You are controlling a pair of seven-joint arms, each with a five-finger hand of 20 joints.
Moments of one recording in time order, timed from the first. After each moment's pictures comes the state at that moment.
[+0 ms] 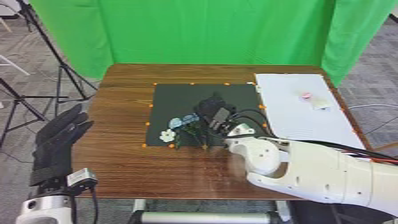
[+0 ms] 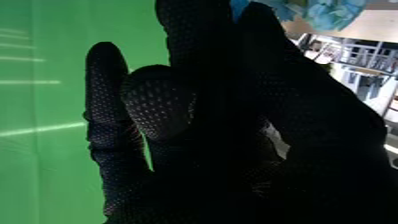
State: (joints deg) left arm 136.6 -49.9 -94.4 -126.7 45.4 30.9 30.7; right arm -36.3 -49.7 -2.5 -97.5 -135.5 14.1 32.3
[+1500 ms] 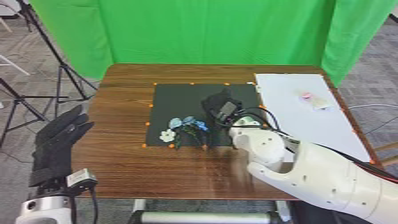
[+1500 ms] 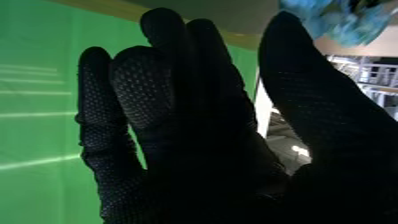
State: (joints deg) left arm 137.0 -50.2 -94.6 -126.7 45.6 30.8 30.7; right arm -50.7 -49.4 19.4 -101.3 -136.8 -2.8 26.8
